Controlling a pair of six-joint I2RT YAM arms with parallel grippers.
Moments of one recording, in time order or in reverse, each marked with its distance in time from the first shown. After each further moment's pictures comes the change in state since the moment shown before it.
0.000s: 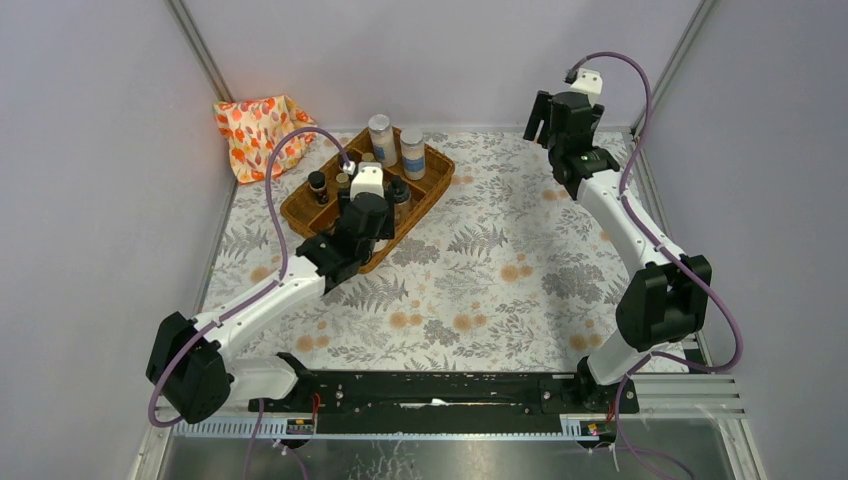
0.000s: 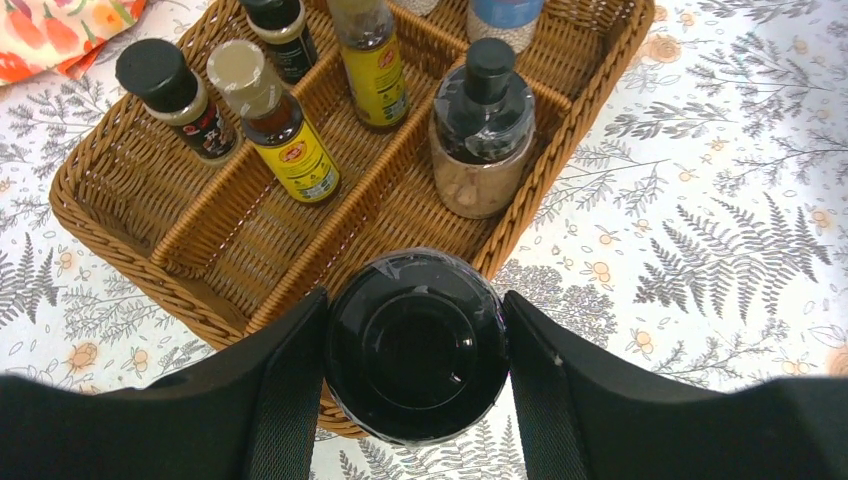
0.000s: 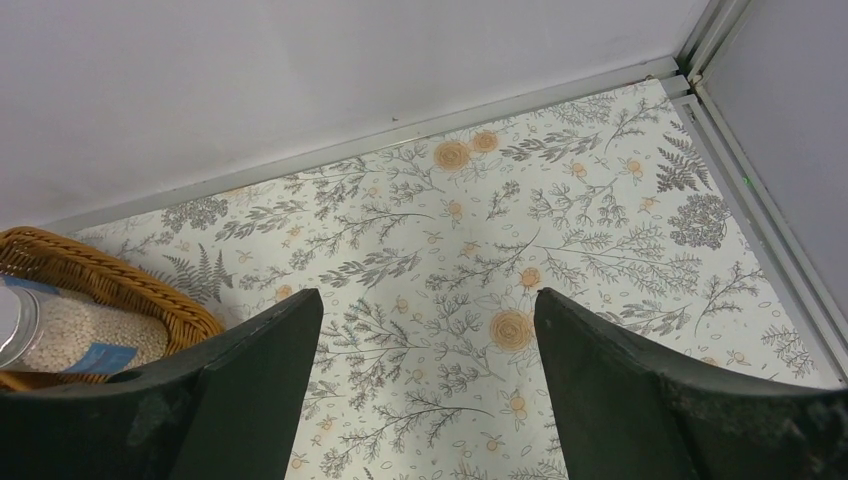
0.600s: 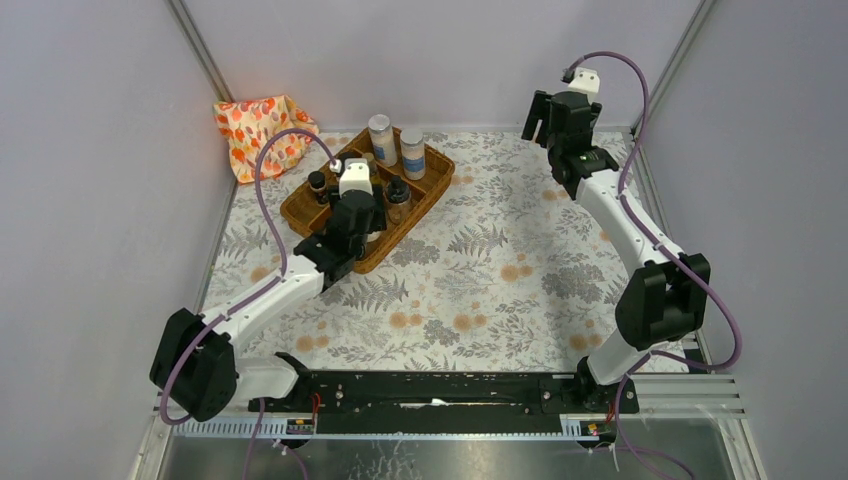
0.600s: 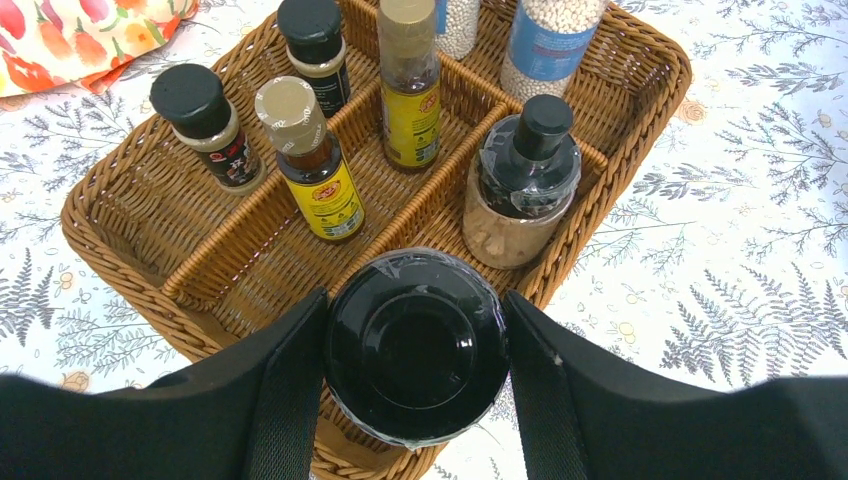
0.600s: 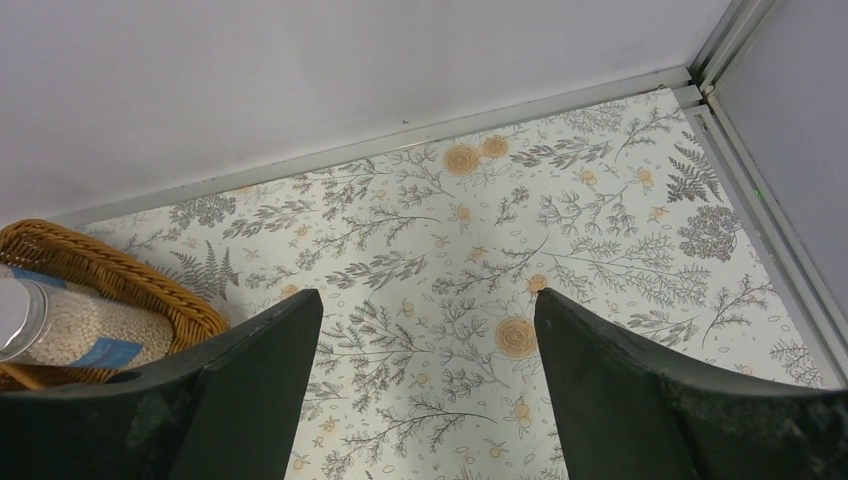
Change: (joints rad) left arm 0.093 0.014 -0.084 0.184 0.016 0.021; right arm 0.002 0.004 0.000 0.017 -0.022 -0.018
